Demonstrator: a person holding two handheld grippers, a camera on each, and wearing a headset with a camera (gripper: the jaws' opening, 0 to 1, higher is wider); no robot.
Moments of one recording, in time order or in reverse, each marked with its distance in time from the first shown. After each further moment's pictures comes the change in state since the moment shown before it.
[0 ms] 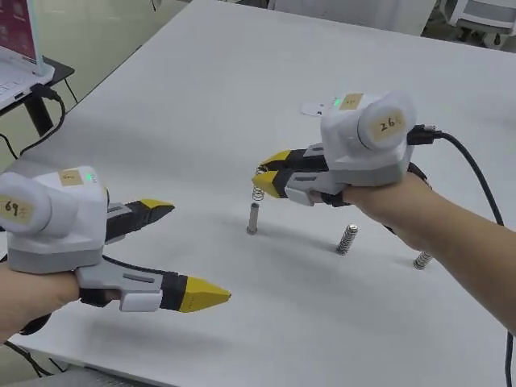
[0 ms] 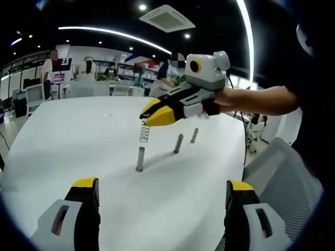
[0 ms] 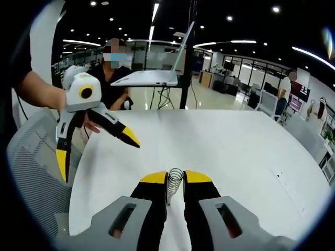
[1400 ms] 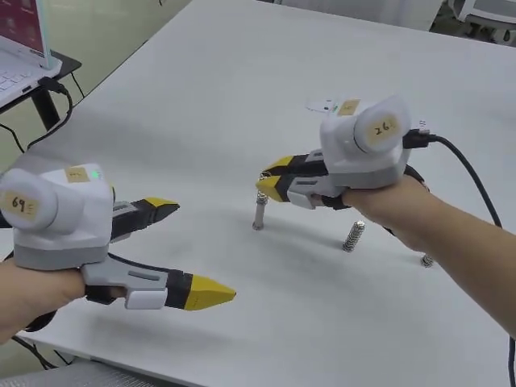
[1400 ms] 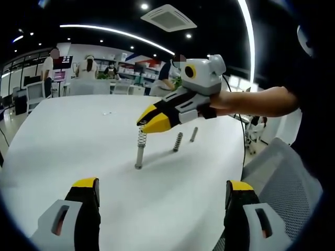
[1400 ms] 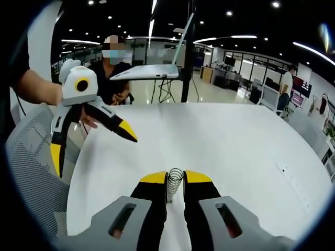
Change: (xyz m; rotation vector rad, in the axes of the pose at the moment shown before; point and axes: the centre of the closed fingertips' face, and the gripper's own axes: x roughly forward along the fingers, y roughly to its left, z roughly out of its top) left arm -0.003 0.000 -0.006 -0.017 0.005 -0.002; right arm 0.012 0.003 -0.016 0.013 0.036 0.017
